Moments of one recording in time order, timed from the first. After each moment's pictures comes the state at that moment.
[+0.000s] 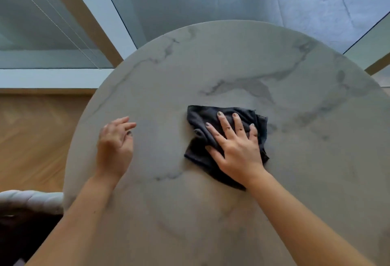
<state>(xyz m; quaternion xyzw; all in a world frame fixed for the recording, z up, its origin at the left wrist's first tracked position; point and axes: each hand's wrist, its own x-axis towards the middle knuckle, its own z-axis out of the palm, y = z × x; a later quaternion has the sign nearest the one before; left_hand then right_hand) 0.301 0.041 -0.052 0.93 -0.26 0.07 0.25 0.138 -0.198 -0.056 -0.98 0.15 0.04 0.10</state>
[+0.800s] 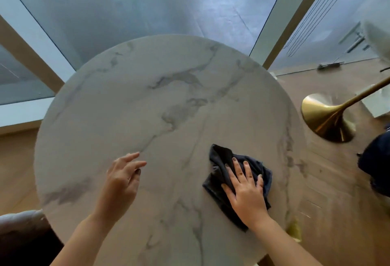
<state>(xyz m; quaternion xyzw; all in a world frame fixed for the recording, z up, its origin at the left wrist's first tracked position) 0.155 0.068 -0.019 0.83 -0.44 -0.08 0.33 -0.104 -0.114 -0.047 -0.91 0.40 0.08 0.10</state>
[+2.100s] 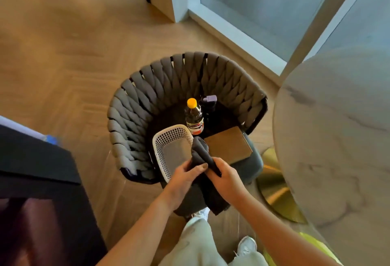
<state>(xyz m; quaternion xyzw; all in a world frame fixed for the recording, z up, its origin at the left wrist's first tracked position) -0.131 0.384 -0.005 0.56 0.28 -0.19 0.76 -0.088 0.249 -0.024 -0.84 -0.13 0.25 0.47</state>
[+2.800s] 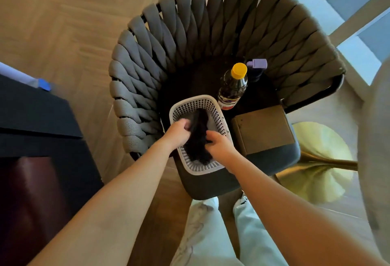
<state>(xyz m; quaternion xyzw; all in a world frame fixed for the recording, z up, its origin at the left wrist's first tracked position) -0.052 0.524 -0.174 0.77 0.31 -0.25 0.51 -0.029 0.373 -0.160 -0.78 -0.01 0.48 0.40</state>
